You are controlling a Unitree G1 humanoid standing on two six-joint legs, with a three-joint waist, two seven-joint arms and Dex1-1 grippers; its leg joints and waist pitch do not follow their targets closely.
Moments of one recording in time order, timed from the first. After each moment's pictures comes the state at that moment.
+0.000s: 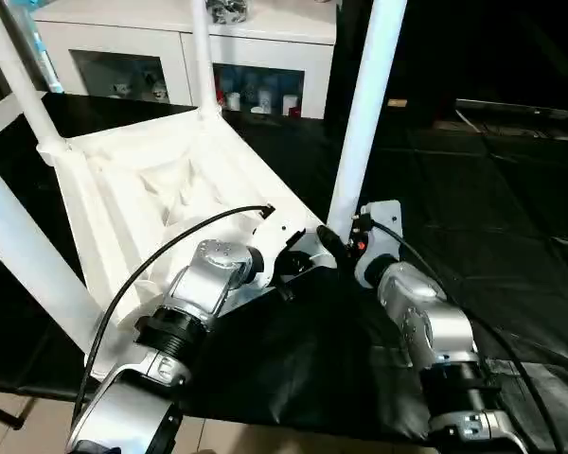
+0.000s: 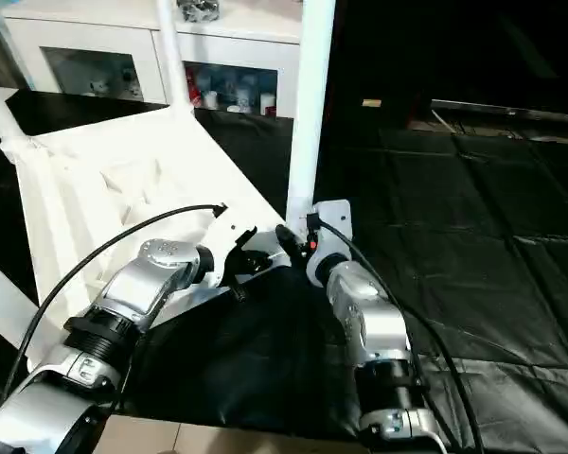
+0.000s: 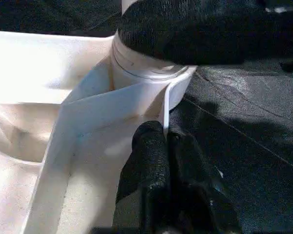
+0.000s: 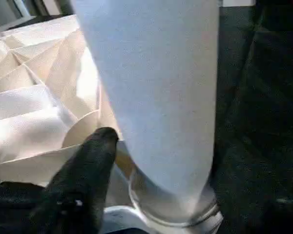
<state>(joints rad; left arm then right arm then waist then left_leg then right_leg) -0.66 0.11 -0.23 0.56 0.07 0.44 -0.79 -0.40 0.02 -0.06 0.30 0.13 0.38 0.36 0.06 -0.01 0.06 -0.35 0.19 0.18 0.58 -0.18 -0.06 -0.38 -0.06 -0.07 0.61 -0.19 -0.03</state>
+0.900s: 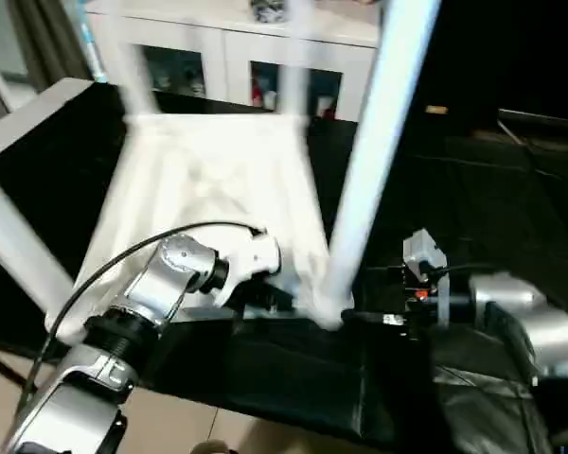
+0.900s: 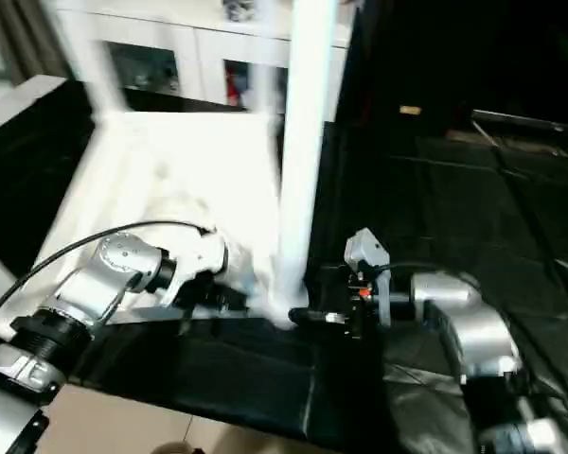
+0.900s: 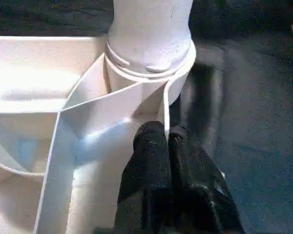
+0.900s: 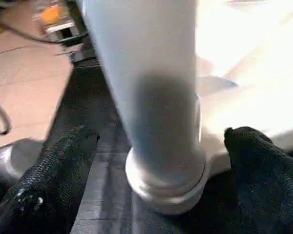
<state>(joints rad) -0.64 0.38 -0.41 0.54 0.03 0.08 -1.41 -0.38 -0.50 0.15 0.26 0.29 0.35 1.34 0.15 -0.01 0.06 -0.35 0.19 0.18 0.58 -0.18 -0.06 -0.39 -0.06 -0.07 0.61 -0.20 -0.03</state>
